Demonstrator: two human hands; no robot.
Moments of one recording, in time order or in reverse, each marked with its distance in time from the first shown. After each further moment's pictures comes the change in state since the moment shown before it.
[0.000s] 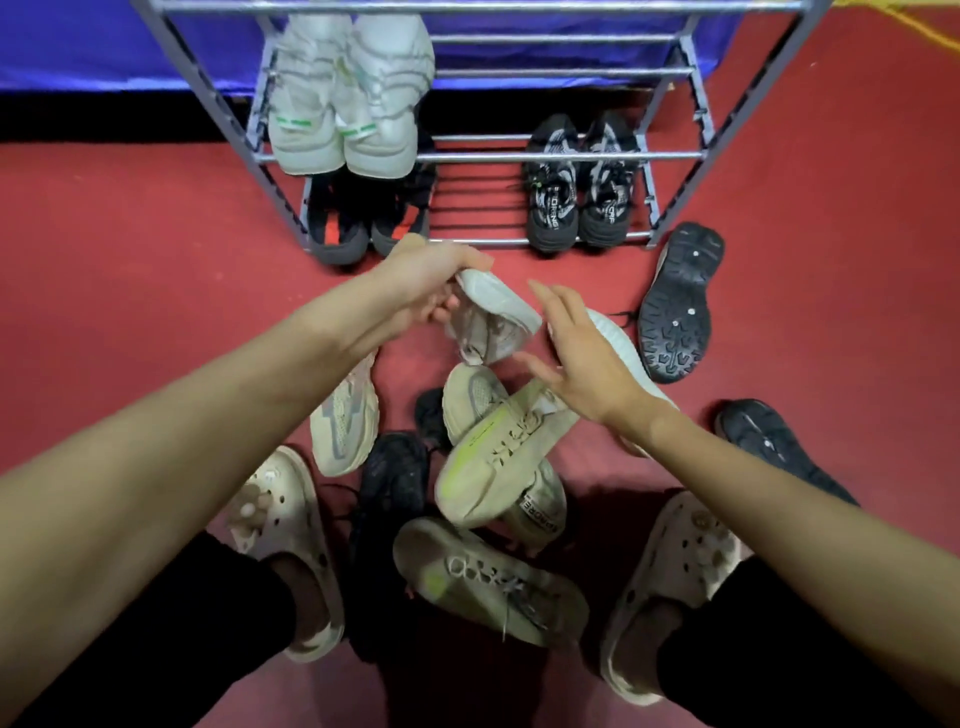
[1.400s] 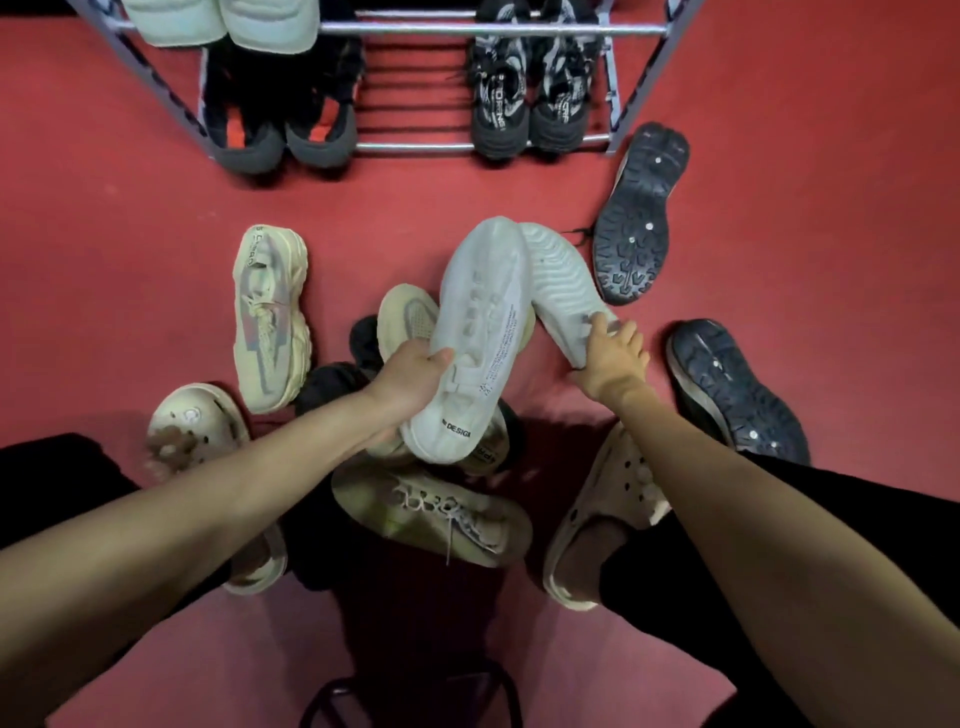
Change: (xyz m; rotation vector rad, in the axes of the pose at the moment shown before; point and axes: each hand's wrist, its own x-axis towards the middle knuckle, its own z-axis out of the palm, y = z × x) left_hand -0.013 -0.155 0.079 0.196 -0.086 -0.073; right_hand -0.075 0.121 0.042 -0.332 -0.260 0.845
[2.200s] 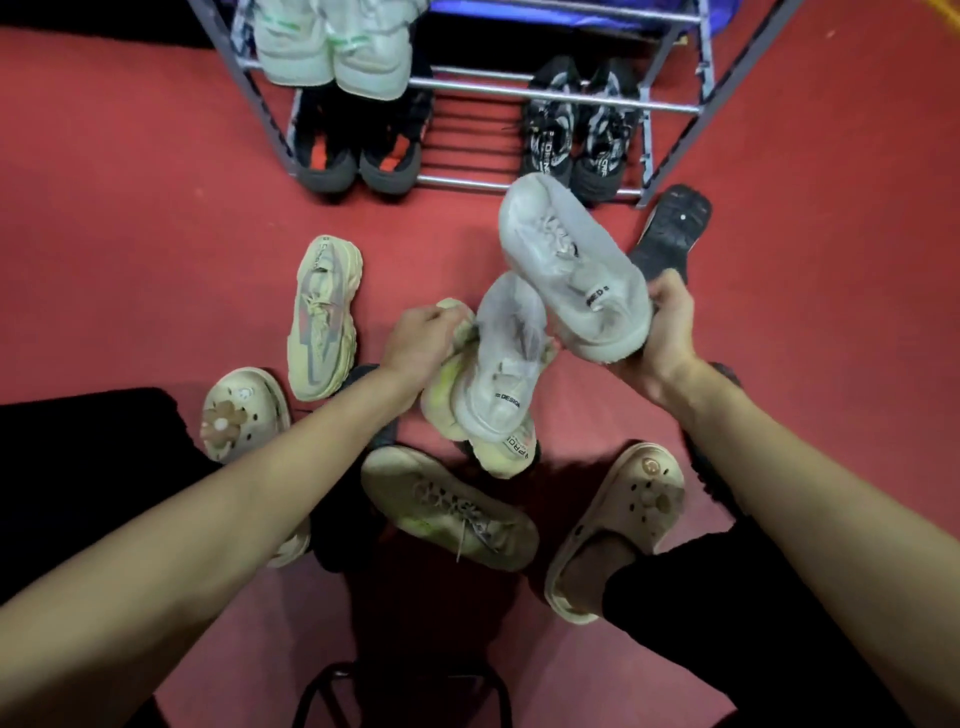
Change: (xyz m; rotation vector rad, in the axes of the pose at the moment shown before) left_hand -0.028 0.031 -0.035 -0.144 0.311 0.097; right_hand -0.073 -0.049 -0.116 1.678 -0.405 -0.083
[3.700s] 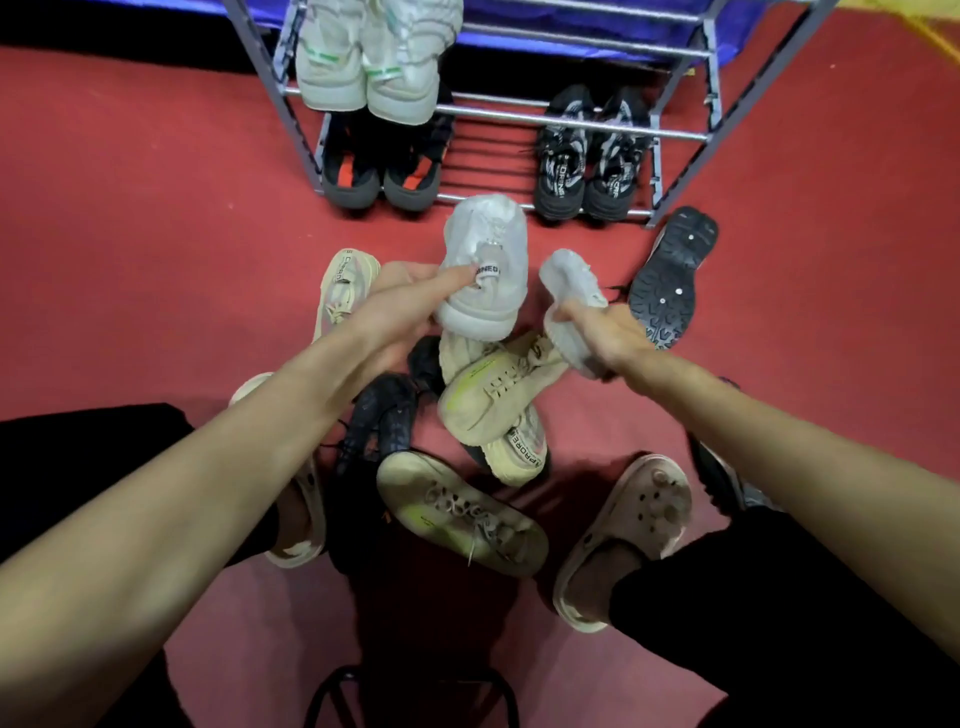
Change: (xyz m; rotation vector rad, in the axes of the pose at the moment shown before) left_hand -0.003 0.042 -0.046 -0.385 -0.239 0.055; right_hand 0.013 0.006 0.035 -1.079 0.297 0.051
